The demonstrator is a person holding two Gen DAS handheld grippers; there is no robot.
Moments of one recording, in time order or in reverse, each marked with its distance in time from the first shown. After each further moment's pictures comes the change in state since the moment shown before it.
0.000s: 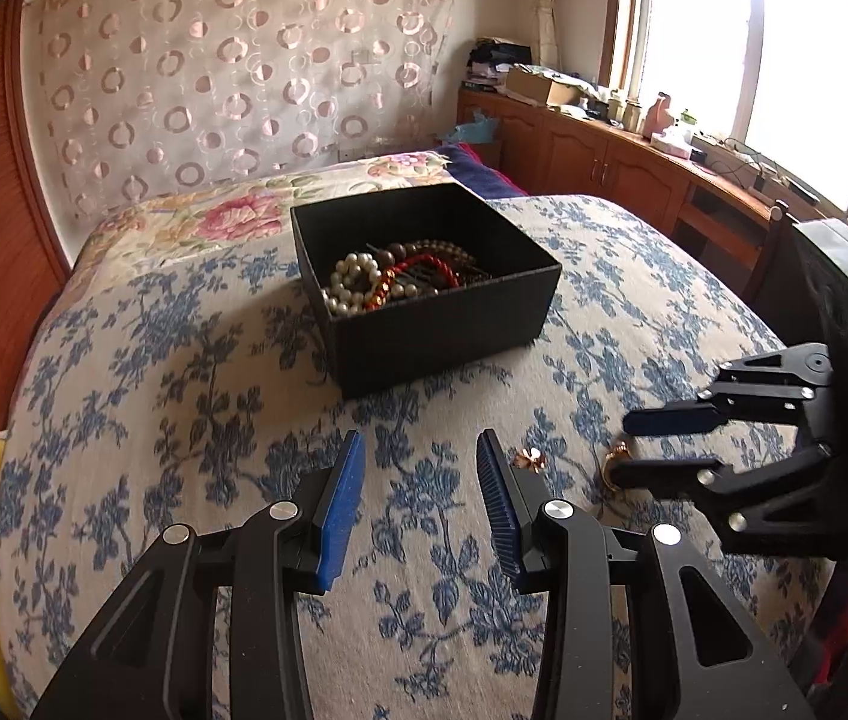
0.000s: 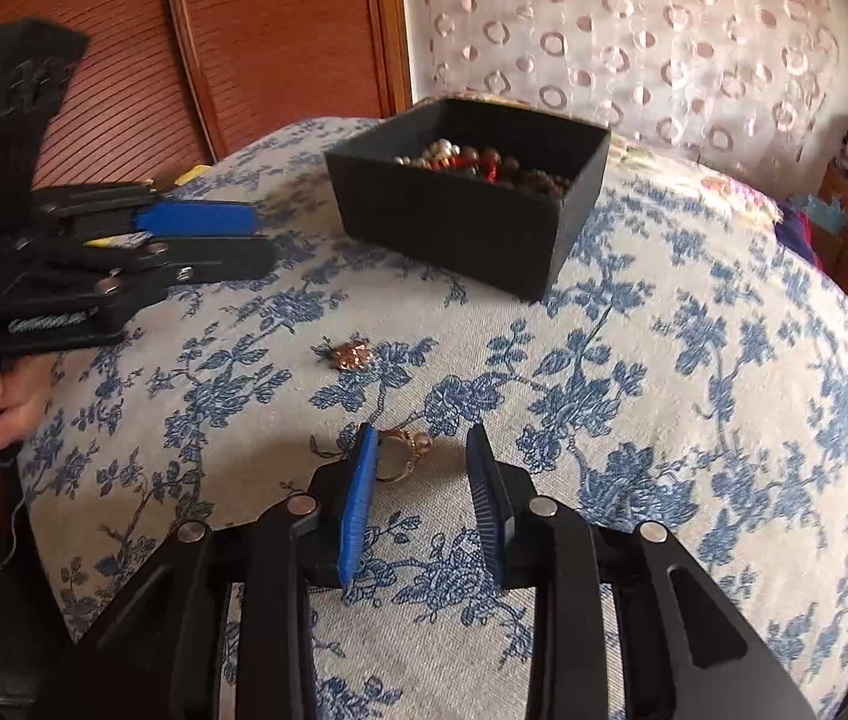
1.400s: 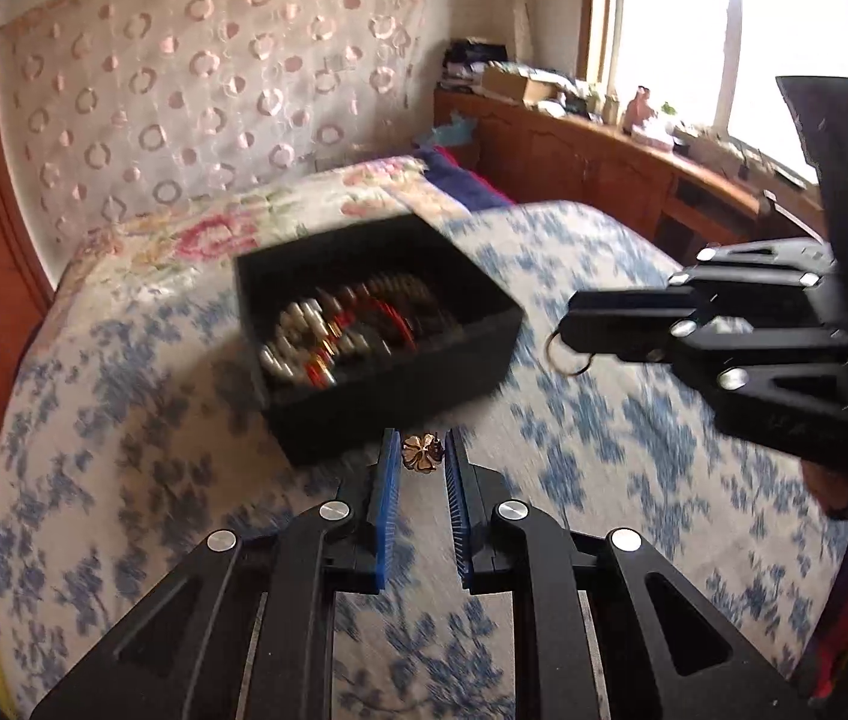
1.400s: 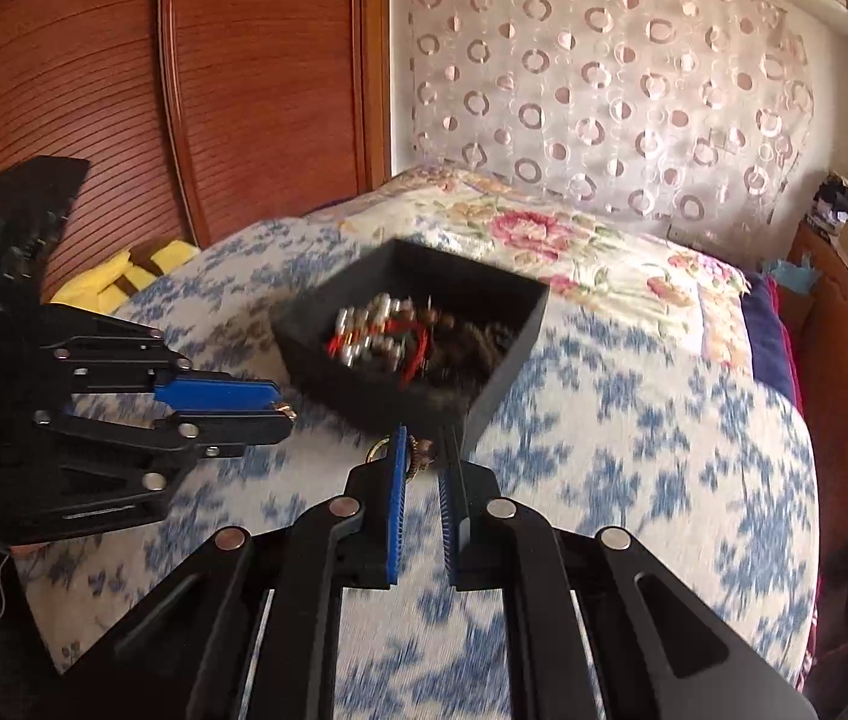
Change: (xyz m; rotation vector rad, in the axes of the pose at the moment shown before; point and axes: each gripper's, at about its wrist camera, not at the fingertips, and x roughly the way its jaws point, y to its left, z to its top) left arm 0.013 -0.020 0.037 0.046 -0.020 -0.016; right arm -0.030 -0.024 0.063 -0.035 -0.171 -0.075
